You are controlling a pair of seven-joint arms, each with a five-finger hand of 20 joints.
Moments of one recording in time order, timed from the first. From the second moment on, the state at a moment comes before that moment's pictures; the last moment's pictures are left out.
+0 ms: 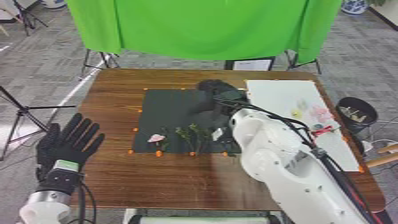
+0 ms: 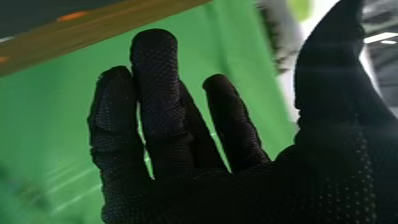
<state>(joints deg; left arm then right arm) 133.8 -47.5 -95.7 -124.0 -1.5 11.2 28.7 -76.1 -63.9 56.3 -114.8 -124.3 -15.2 30.9</state>
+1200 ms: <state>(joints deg) 135.4 -47.7 -95.5 -125.0 -3.4 11.2 30.4 -96.8 -44.8 89.1 -107.0 -123.6 -27.7 31.0</state>
